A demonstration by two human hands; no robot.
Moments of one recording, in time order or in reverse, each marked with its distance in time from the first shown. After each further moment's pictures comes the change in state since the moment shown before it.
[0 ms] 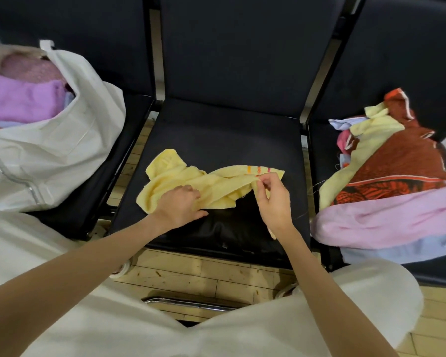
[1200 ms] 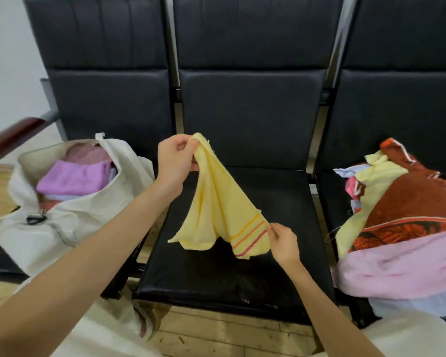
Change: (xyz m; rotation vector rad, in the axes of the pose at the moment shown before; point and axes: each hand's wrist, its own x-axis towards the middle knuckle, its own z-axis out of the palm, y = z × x) left_hand 0.016 0.024 -0.222 -1.200 0.695 -0.193; right_hand 0.020 -0.003 0.013 0.143 -0.082 0.188
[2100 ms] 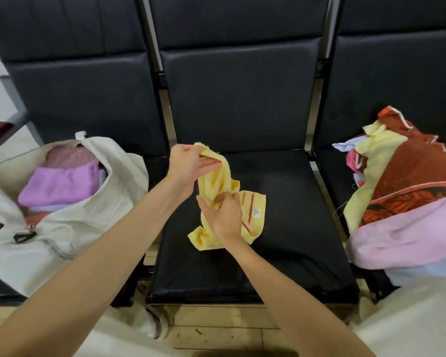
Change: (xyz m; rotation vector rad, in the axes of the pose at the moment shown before) left_hand 0.016 -0.029 0.007 -0.171 -0.172 -0.374; right_hand 0.003 -0.127 0.116 0.018 0.168 0.080
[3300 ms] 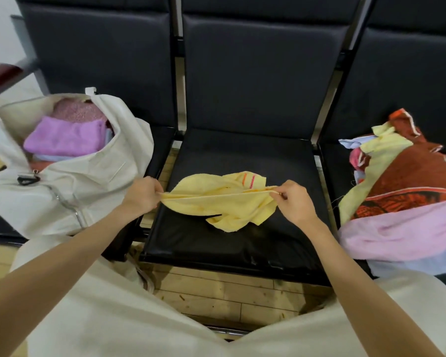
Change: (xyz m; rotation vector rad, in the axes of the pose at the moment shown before) left_hand -0.008 -0.121 -0.135 1.089 0.016 0.017; right_hand 0.028 0.086 -0.137 -0.471 -0.256 -0.317
